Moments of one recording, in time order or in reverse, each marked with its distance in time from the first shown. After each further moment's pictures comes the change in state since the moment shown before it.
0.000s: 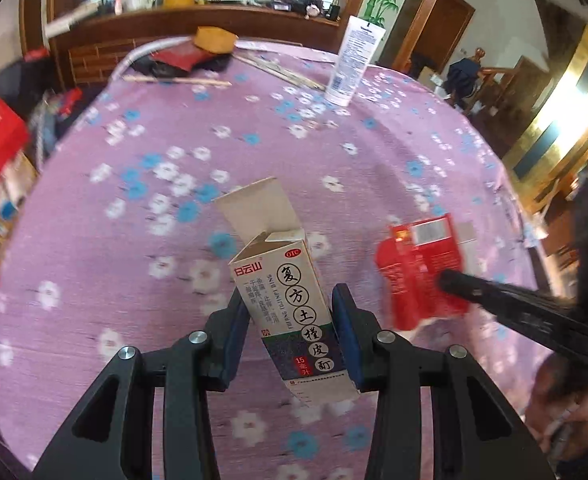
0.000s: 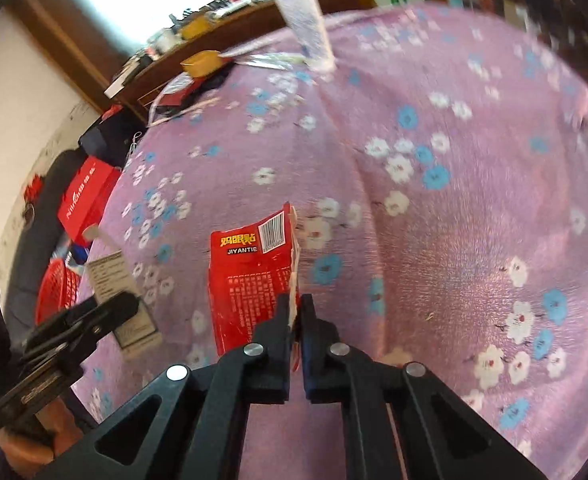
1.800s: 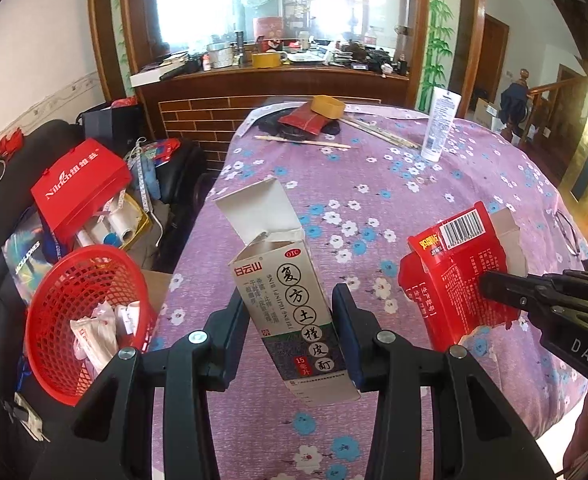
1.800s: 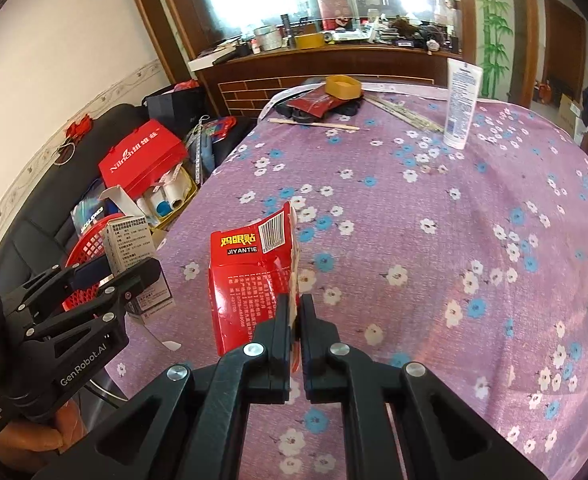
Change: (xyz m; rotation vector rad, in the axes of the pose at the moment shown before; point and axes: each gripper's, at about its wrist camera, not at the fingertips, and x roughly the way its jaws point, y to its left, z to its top) left arm -0.106 0.095 -0.021 -0.001 -0.187 0.271; right arm -0.020 0.172 -0.020 -0.286 -0.083 0.023
